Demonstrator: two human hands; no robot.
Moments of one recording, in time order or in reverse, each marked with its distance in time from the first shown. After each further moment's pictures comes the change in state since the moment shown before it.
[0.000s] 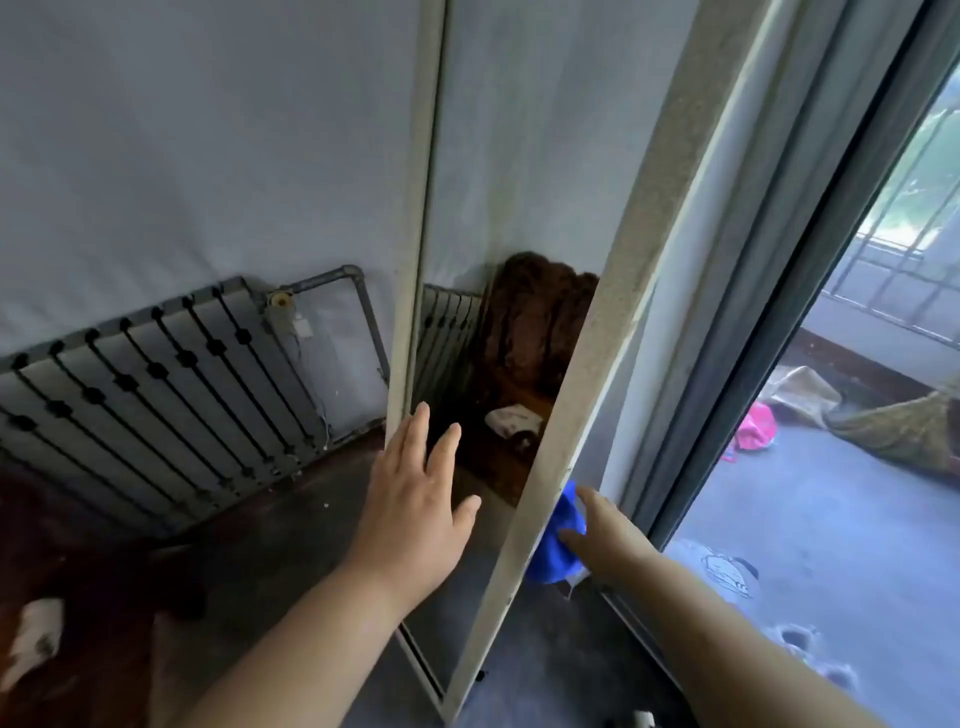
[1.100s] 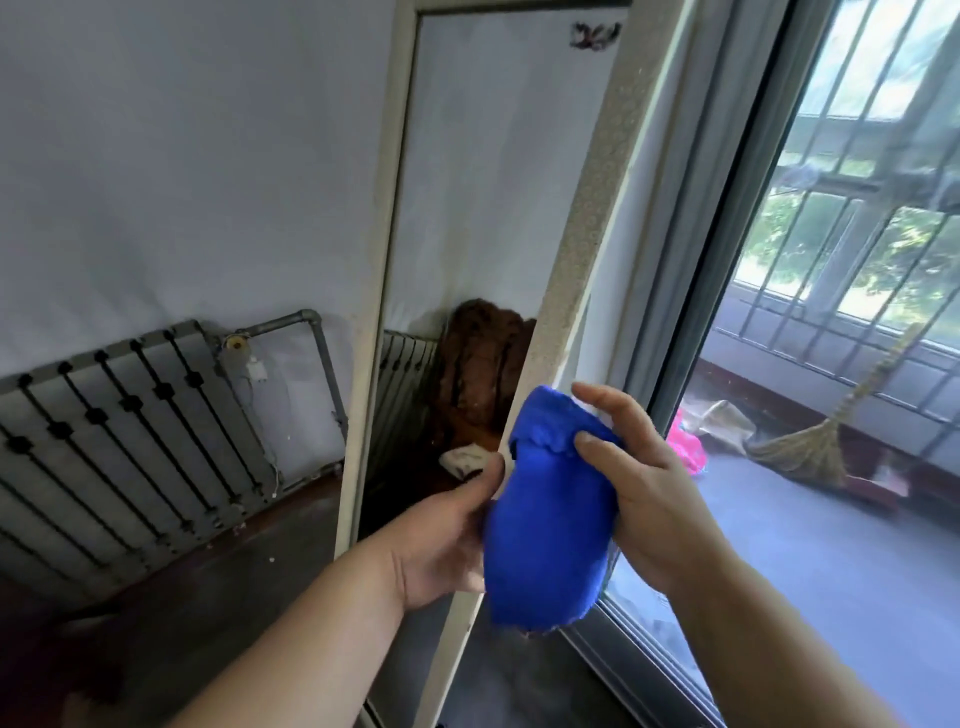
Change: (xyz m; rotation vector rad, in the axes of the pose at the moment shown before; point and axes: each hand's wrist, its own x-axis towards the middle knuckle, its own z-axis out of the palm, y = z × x) left_hand 0.003 0.053 -0.021 -1.518 -0.808 -0.384; right_hand -0.161 -0.070 -0.116 1.125 0.273 -0.441
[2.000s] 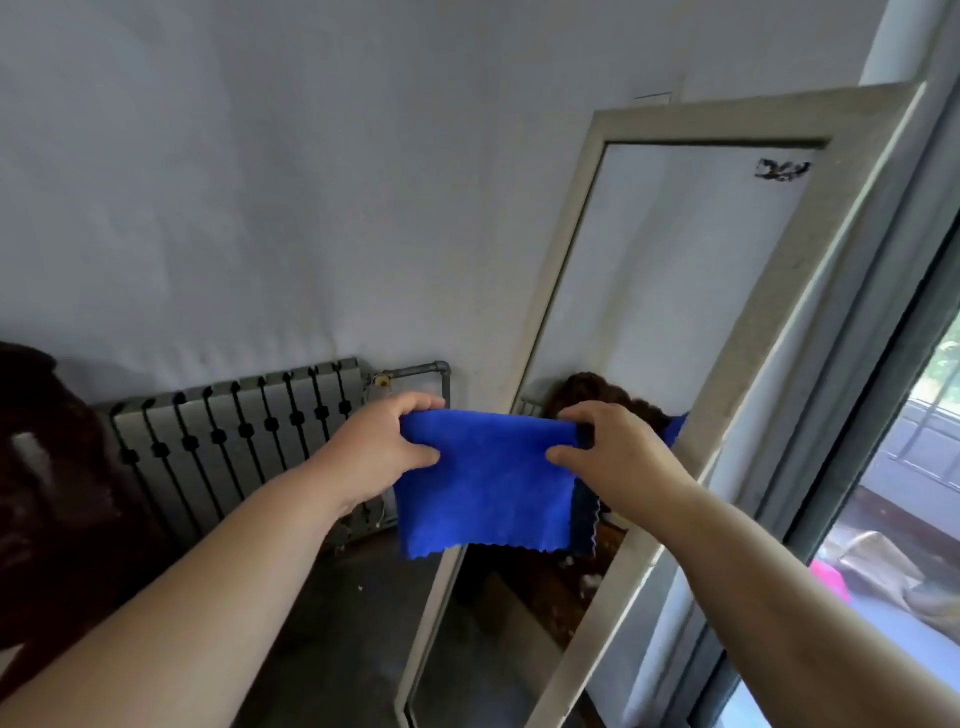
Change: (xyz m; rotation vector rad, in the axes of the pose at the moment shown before) left_hand -0.145 0.081 -0.127 0.736 0.781 0.531; right_hand 0.054 -0.040 0.132 -1.029 -0.243 -0.177
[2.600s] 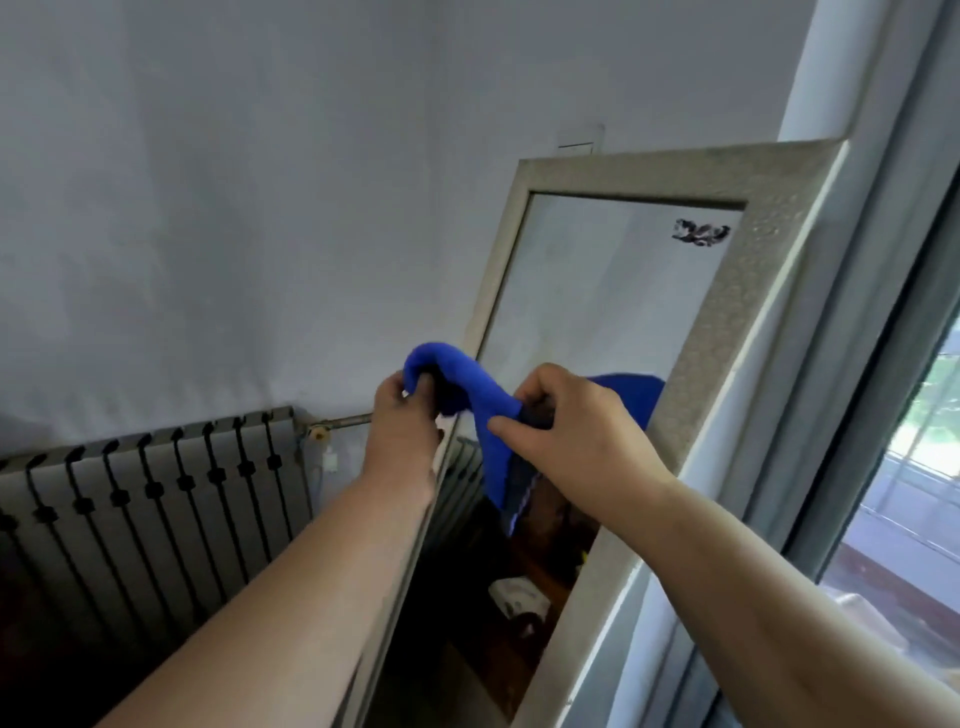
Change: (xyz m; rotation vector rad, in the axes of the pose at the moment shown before) left_hand 0.133 0.111 0.119 -0.859 0.430 -0.008; right_hand 0.073 0.019 -0.096 0.037 0.163 -0.237
